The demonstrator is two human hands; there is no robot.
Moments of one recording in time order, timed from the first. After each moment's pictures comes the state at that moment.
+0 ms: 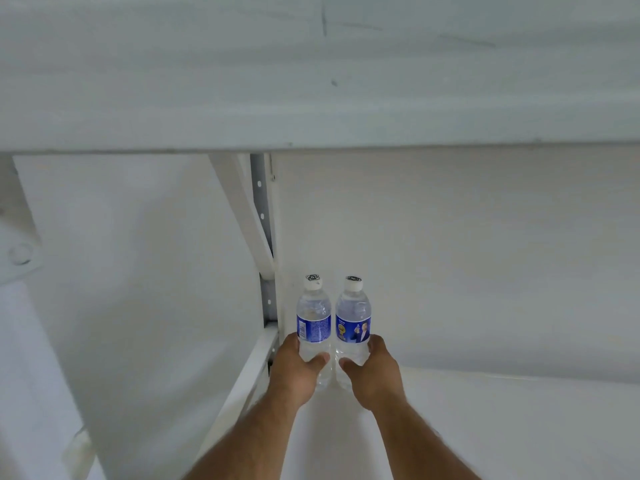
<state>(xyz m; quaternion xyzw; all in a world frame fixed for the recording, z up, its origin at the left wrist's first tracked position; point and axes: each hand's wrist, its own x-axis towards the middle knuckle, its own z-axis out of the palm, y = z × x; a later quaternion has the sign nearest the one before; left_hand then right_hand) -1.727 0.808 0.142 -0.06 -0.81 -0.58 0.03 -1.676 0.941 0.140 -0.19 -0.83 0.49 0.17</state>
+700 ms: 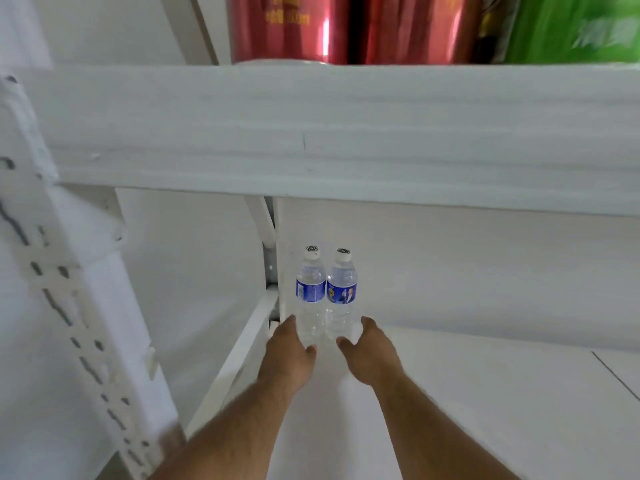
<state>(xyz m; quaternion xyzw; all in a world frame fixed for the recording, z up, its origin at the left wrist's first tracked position) -1.650 0.787 0.155 -0.05 -0.92 -0.40 0.01 -1.600 0.933 0.180 -0.21 -0.91 0.37 0.05</state>
